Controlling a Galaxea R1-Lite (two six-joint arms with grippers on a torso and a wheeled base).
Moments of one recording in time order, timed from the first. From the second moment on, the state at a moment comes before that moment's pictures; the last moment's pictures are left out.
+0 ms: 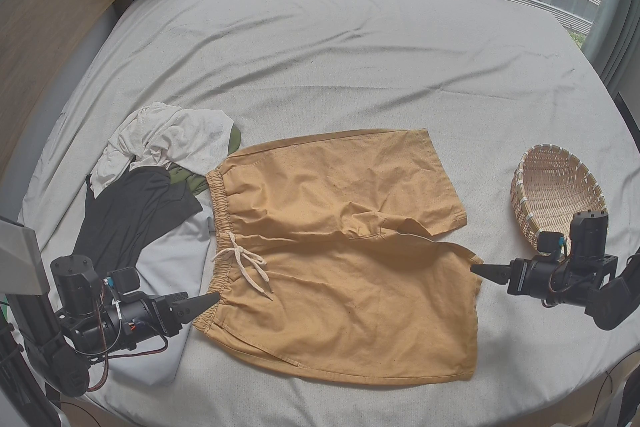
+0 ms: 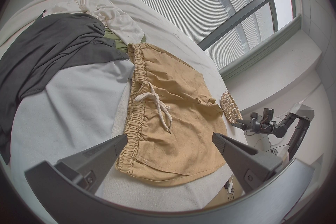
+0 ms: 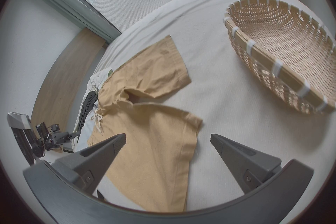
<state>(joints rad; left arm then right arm) -0.13 1.98 -0.04 -1.55 -0.50 -0.41 0.10 1.85 -0.34 -1.00 0.37 0.31</state>
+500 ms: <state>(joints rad) -0.14 1.98 -0.03 -1.55 -0.50 -0.41 0.06 2.08 -0.41 -1.17 0.37 0.30</state>
